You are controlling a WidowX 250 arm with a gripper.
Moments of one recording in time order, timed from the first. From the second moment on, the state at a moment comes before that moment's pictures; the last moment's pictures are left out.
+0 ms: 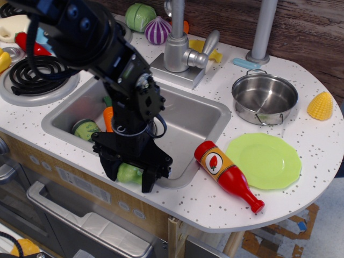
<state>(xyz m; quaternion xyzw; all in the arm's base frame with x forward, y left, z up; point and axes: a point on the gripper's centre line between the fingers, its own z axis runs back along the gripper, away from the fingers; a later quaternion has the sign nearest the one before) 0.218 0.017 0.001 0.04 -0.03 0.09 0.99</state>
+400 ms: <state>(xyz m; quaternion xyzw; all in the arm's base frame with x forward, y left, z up) 0.264 0.001 0.067 0.06 -0.04 0.08 0.99</state>
